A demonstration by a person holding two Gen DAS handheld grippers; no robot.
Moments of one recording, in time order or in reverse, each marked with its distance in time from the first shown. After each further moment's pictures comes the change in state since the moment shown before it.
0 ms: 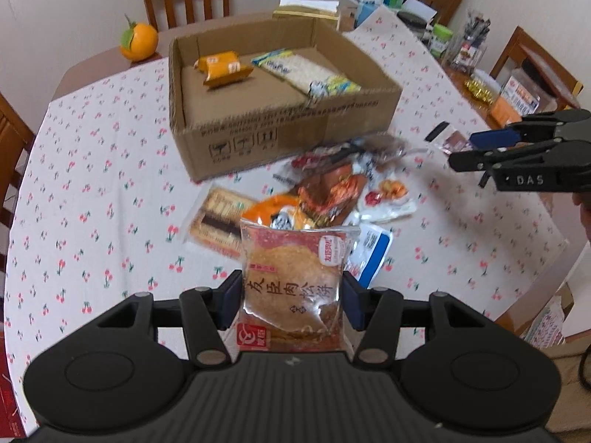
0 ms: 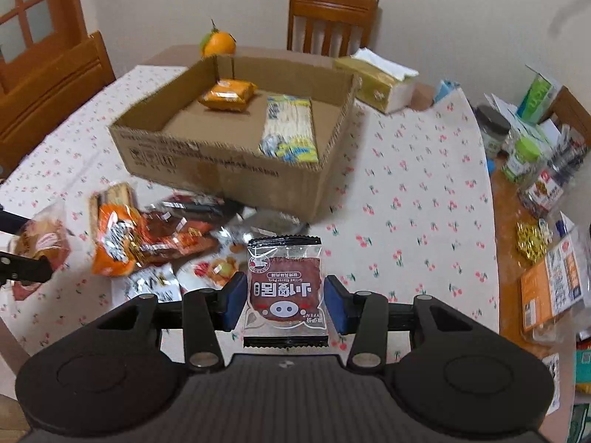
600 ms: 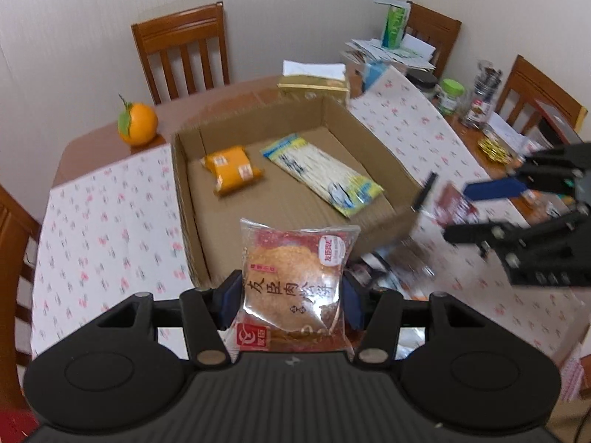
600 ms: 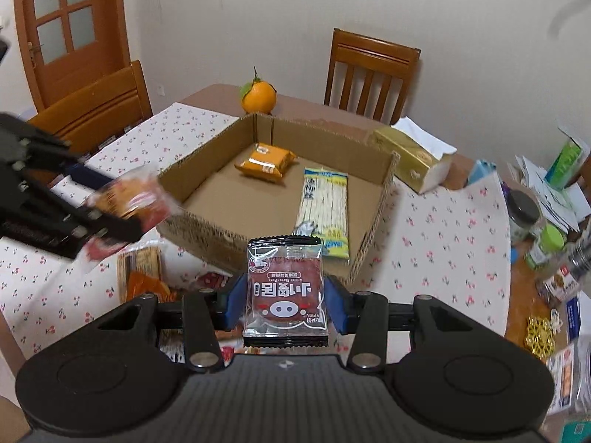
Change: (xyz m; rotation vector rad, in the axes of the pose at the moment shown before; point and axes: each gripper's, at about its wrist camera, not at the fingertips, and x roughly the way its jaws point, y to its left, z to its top) left arm 0.009 0.020 0.101 0.068 -0.135 0.041; right arm -0.006 0.014 0.064 -0.117 -0.110 0.074
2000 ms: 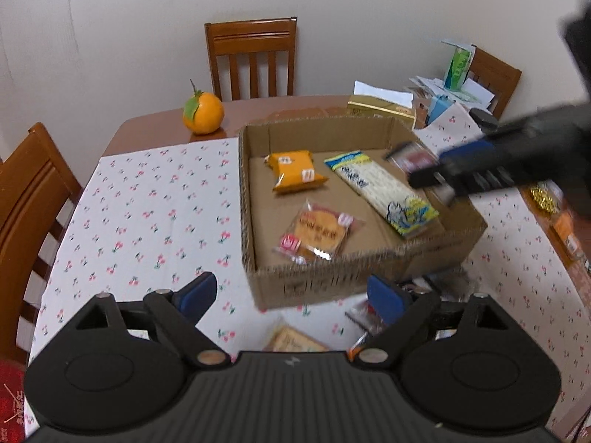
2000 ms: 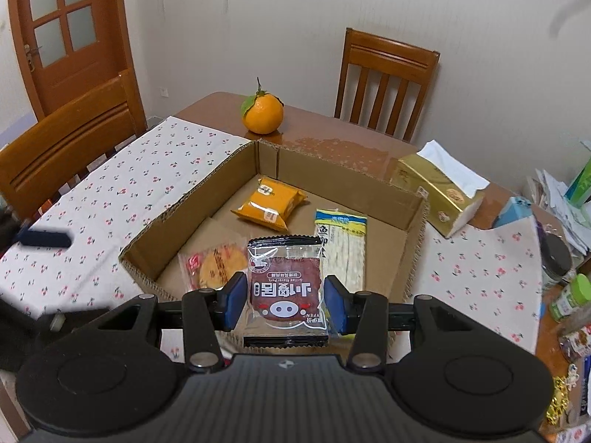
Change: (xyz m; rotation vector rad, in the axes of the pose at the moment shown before) left arm 0.000 0.021 -0.038 -0.193 -0.088 0.126; right arm 0.071 -0.001 0.073 -0.003 0.021 0.028
